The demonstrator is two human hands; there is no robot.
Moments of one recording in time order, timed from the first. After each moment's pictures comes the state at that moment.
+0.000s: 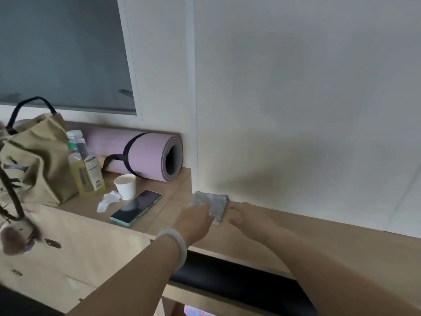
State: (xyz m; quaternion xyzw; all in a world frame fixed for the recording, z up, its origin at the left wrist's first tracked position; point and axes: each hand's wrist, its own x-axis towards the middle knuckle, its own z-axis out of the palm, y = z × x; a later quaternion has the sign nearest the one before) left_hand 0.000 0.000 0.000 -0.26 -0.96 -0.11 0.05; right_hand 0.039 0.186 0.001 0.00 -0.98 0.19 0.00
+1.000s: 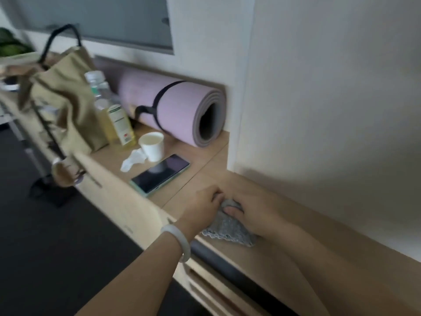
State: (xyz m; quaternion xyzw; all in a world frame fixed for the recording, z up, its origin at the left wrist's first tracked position) left_hand -0.066 -0.023 -0.059 -0.04 -0.90 -0.43 -0.02; right_hand -0.062 0.146 -0.040 0.21 -0.93 0.29 -0.09
